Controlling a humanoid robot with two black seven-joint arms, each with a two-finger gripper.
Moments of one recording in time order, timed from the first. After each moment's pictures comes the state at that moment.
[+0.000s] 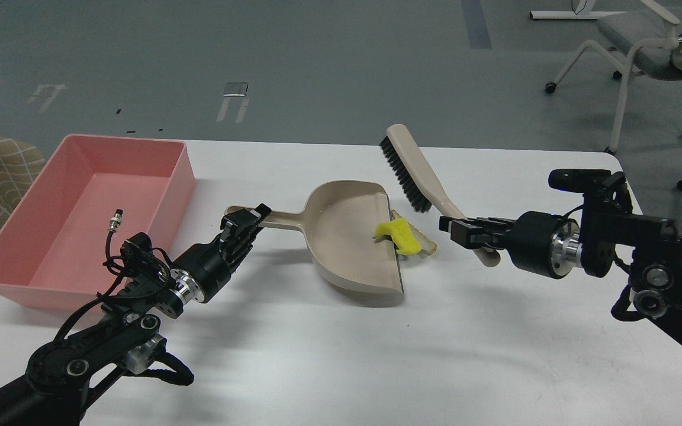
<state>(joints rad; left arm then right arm) -0.26 0.42 -0.74 -1.21 0.95 0.05 -0.34 0.52 -0.65 0.77 1.61 -1.58 0.49 -0.11</state>
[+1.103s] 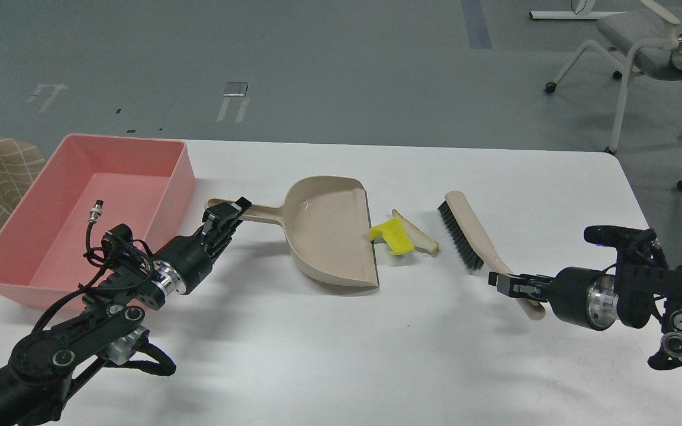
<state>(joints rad) -0.29 0.47 -0.73 -1.17 0.96 0.06 -0.34 0.36 -0.69 0.77 1.53 -1.58 0.49 -0.11</state>
